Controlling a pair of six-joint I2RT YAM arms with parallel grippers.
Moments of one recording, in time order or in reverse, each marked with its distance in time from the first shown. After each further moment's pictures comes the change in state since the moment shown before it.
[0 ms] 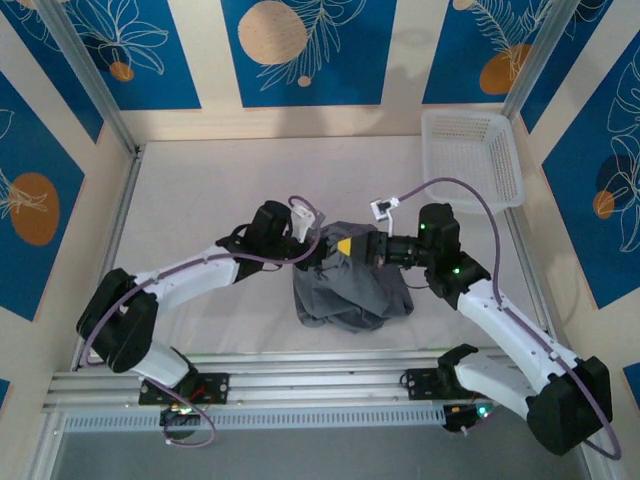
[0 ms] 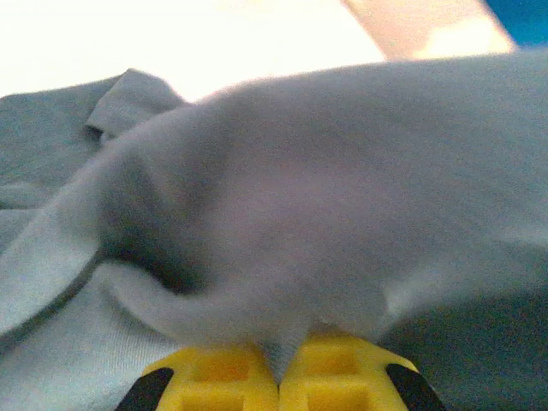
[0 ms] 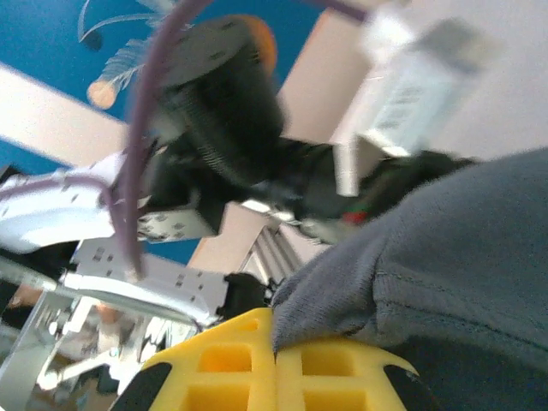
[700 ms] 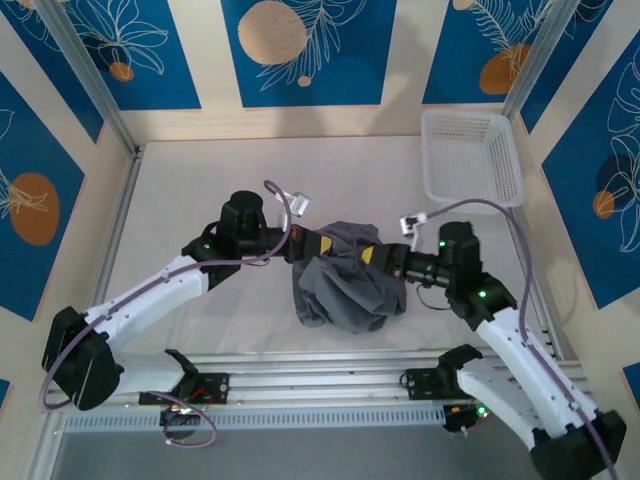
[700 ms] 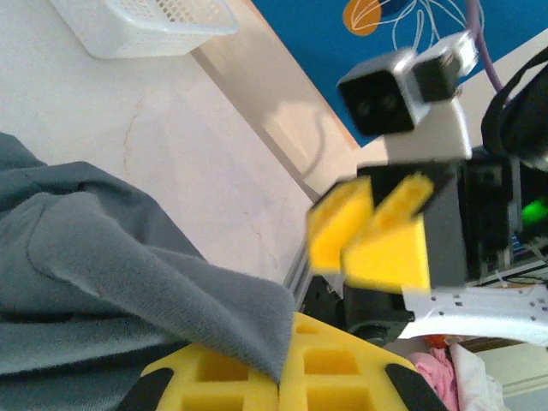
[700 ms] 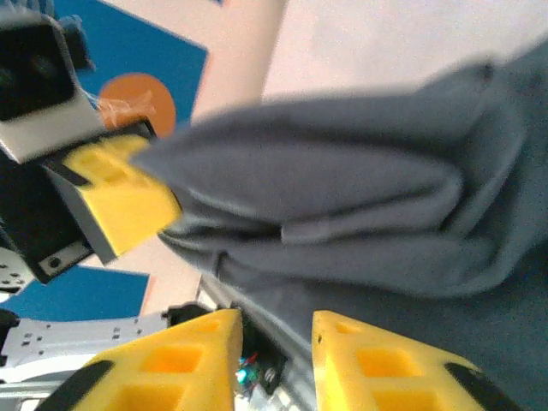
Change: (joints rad) left arm 0.012 -0.183 0.020 -0.019 0.149 -0.162; right arm 0.149 -0.207 -0.033 -0.301 0.225 0.057
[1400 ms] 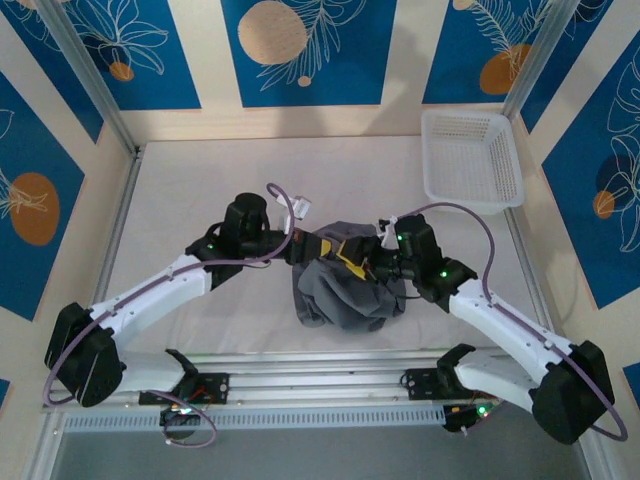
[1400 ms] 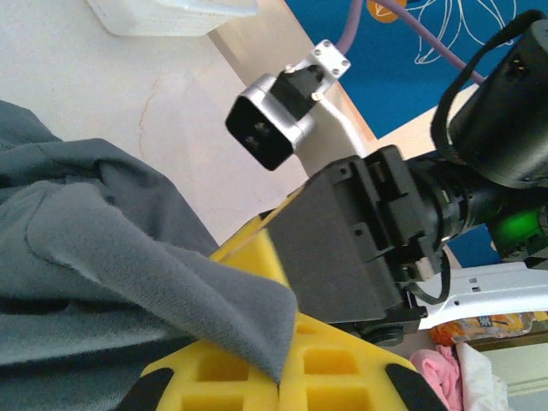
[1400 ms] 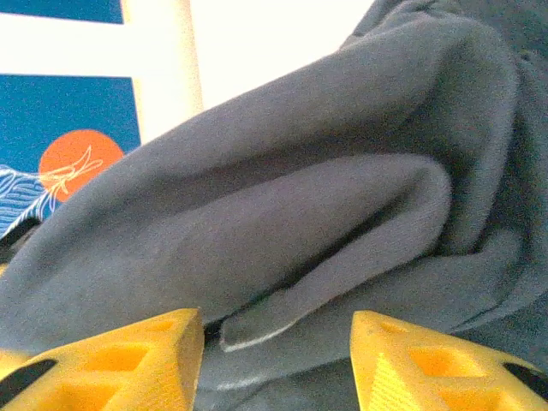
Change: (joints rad) left arm 0.000 0.016 -0.013 -0.016 -0.011 0.000; right arm 0.115 0.267 0.007 0.163 0.152 0.340
